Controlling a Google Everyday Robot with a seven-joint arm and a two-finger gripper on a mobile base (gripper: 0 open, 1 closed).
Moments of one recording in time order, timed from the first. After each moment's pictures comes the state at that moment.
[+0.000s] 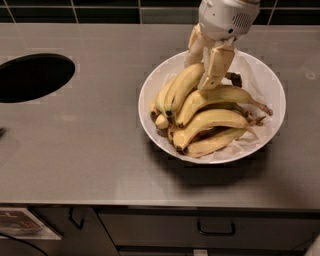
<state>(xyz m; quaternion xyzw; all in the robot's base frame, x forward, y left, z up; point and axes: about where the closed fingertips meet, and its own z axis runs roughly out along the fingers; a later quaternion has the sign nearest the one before) 0.532 -0.097 0.975 -0.79 0.60 0.06 0.12</state>
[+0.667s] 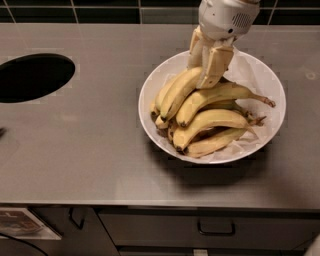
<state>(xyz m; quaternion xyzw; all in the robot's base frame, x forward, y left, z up) 0.532 -0.097 0.975 -0.79 0.60 0.06 0.12</state>
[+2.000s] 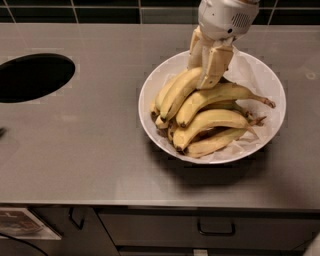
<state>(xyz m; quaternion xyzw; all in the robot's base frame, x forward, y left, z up) 0.532 -0.097 0.975 -0.79 0.60 0.06 0.12</state>
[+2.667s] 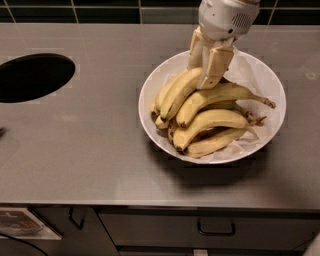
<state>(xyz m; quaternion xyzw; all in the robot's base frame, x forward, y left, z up) 0.532 -0.097 0.975 -0.79 0.60 0.06 0.12</state>
